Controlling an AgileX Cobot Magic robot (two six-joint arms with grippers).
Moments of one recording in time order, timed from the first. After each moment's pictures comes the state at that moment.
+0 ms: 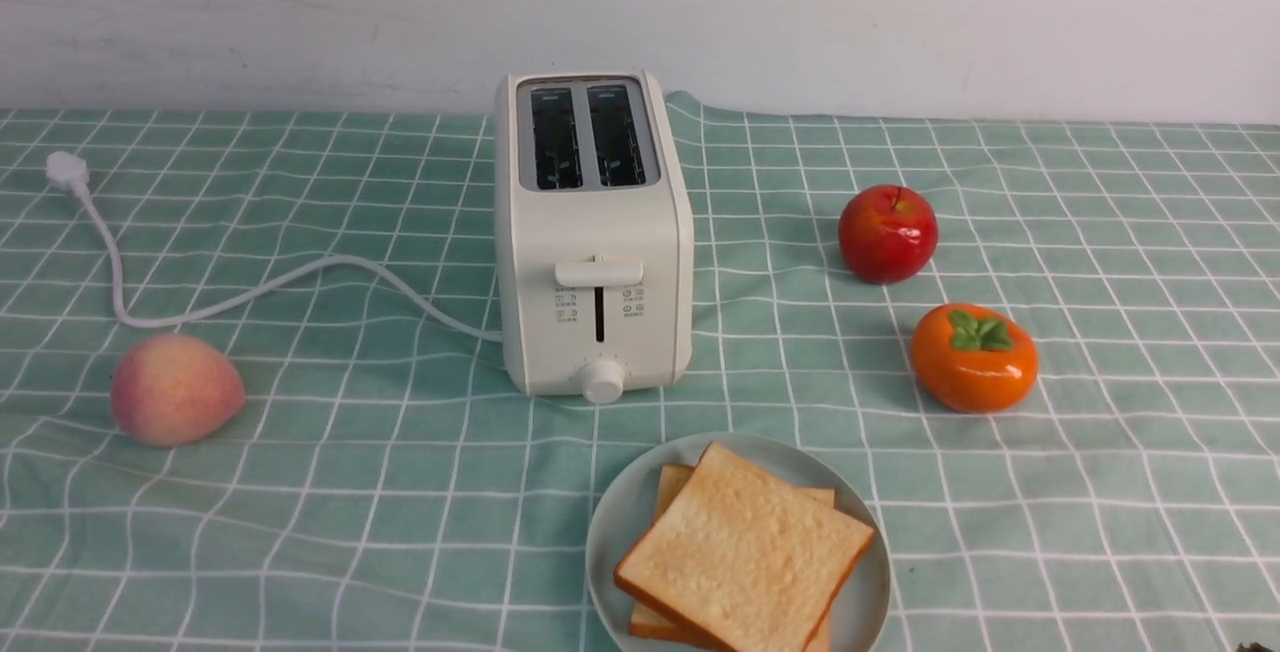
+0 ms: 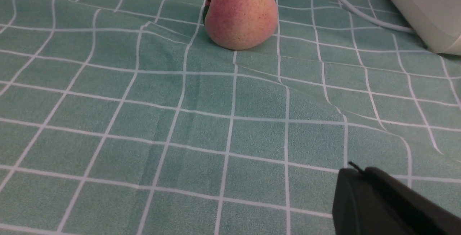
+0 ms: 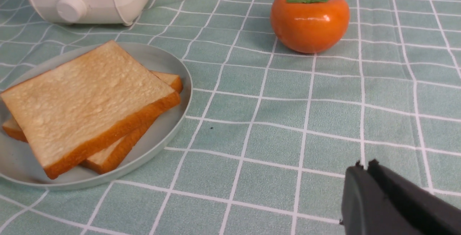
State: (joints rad) right arm 0.20 0.35 0.01 0.46 0.06 -0.42; left arm -0.05 -0.01 0.03 0.10 0.39 -0.33
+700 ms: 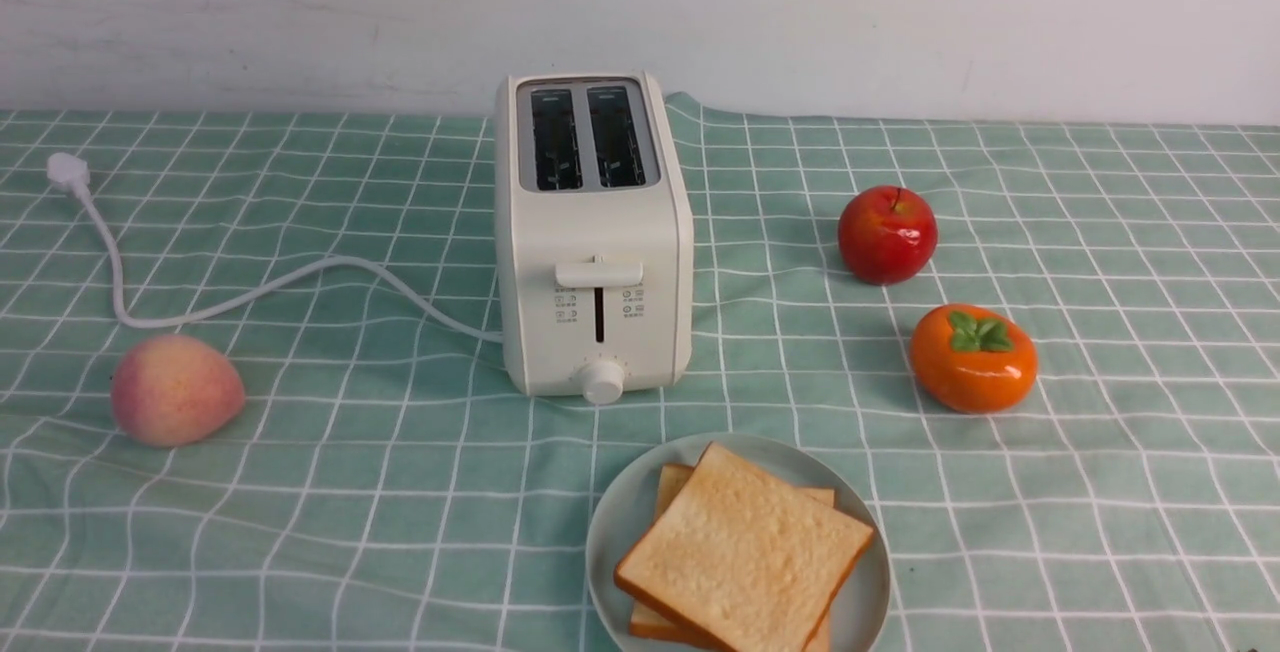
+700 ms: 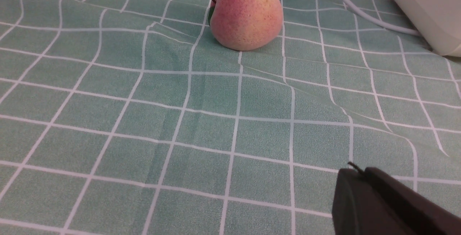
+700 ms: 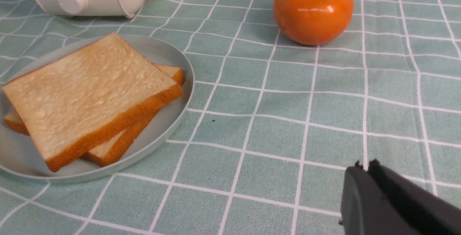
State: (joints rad) right arm 0.19 0.35 0.01 0.46 0.08 -0.42; left arm -0.04 -0.01 0.03 0.10 0.39 -0.33
